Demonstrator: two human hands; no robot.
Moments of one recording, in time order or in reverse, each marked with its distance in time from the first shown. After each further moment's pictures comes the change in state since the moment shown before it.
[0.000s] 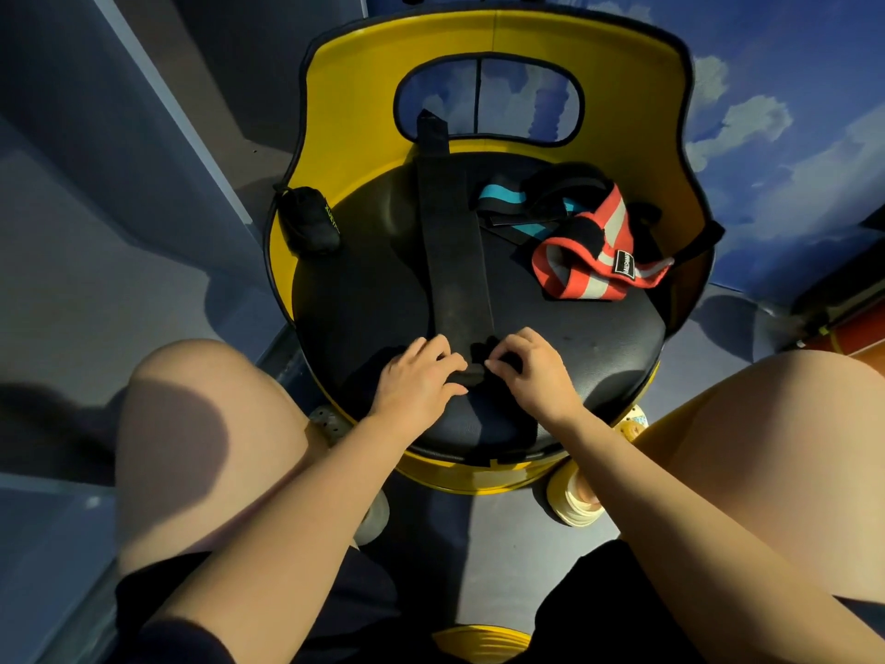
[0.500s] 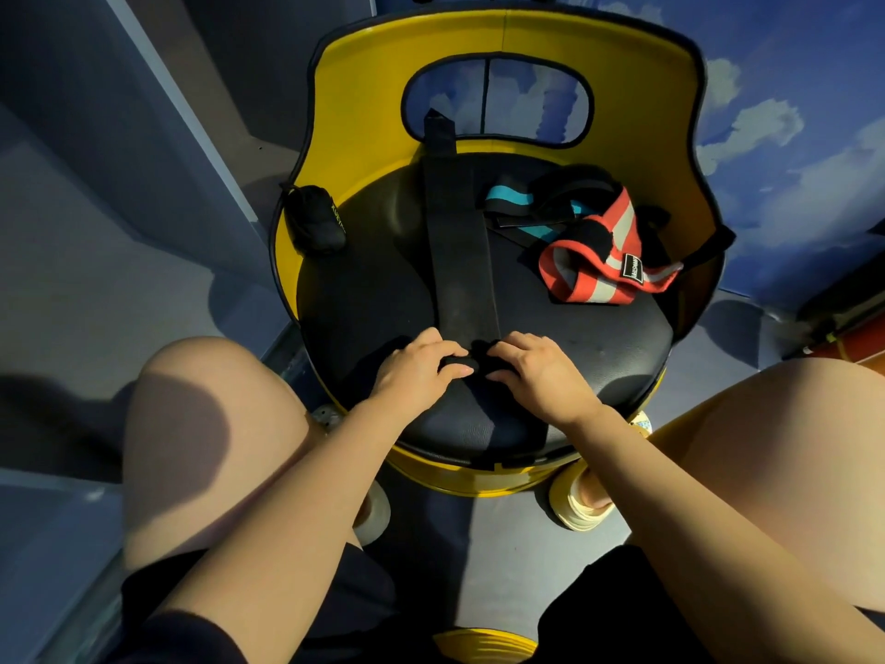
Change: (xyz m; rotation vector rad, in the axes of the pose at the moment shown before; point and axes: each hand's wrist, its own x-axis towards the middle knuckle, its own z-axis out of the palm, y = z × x) left_hand 0.016 -0.008 -0.011 -0.275 -0.135 -0.196; right_hand 0.009 0.004 -0.008 -0.413 -0.130 -0.385
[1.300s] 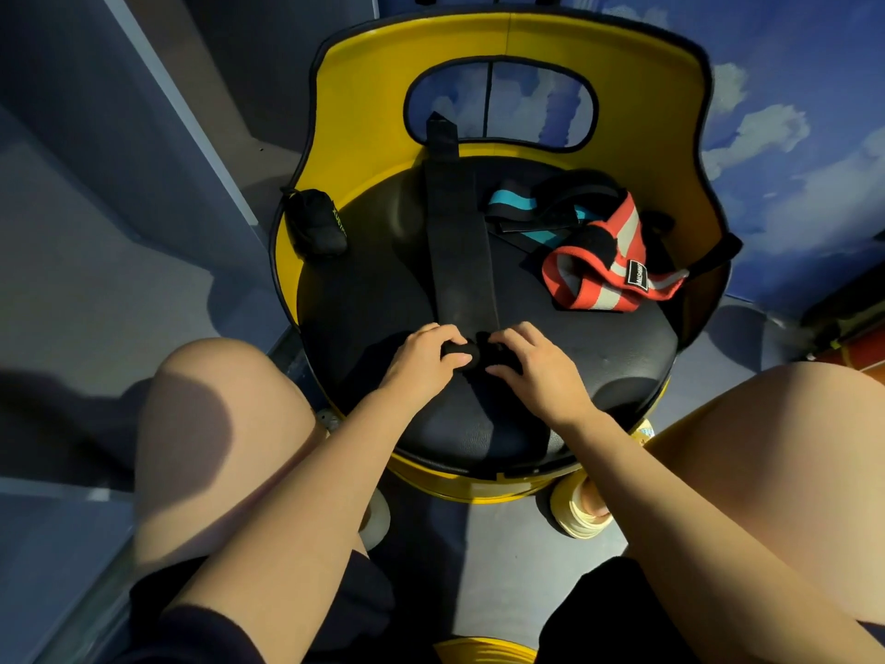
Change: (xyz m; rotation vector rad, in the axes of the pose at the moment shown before) left_hand 0.020 0.002 -0.002 -0.245 0.062 -0.047; right_hand 0.006 -0.004 0.002 0.204 0.097 0.215
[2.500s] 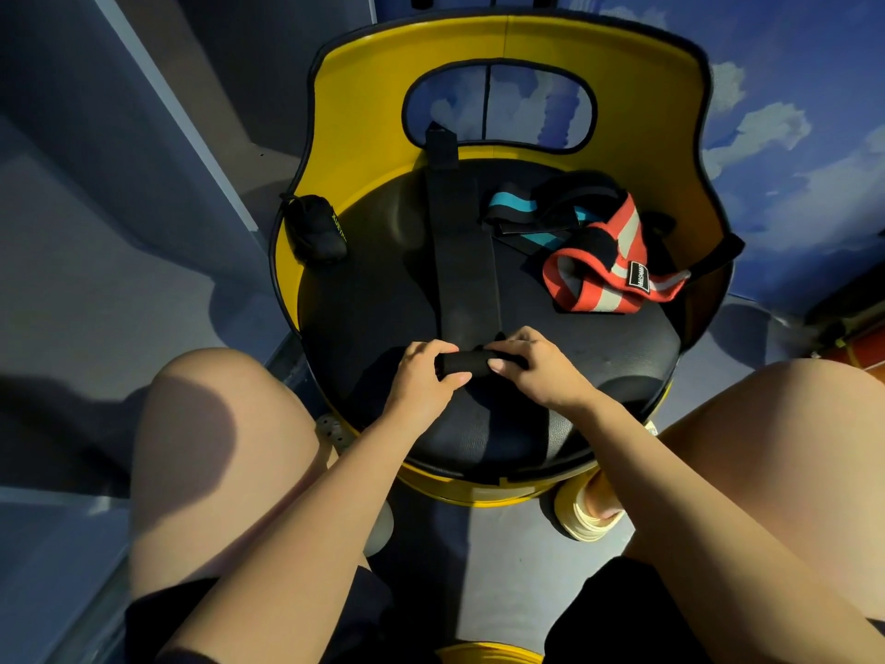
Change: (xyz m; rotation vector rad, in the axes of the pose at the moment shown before) left_hand -0.017 -0.001 0.008 -0.147 0.069 -0.112; right_hand 0.015 0.001 -0.011 0.288 -0.274 0.207
